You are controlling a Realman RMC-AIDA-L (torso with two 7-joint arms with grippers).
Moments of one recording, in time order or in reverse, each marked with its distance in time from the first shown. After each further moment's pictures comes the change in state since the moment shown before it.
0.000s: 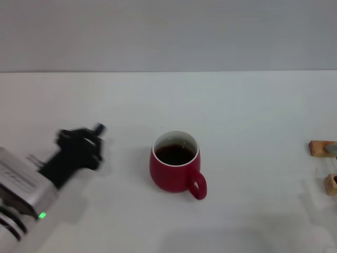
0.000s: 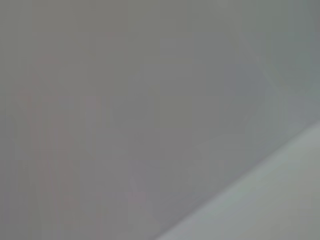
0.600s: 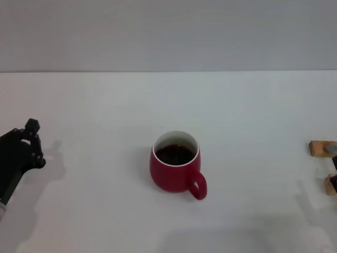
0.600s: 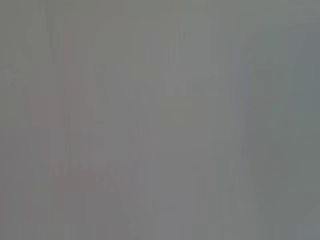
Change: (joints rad) left arm 0.147 0.004 -0.190 0.035 -0.001 0.208 -0.194; right arm 0.003 0.001 -0.014 0.006 0.000 0.001 0.000
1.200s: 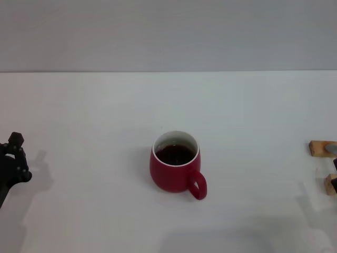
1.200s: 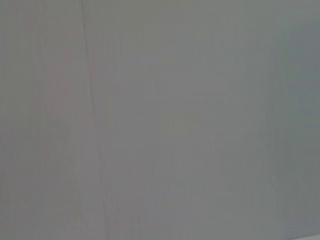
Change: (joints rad) left arm 0.072 -0.007 -0.030 -0.012 0.000 0.029 0.014; right arm -0.010 0.002 0.000 0.002 0.000 -0.001 0.000
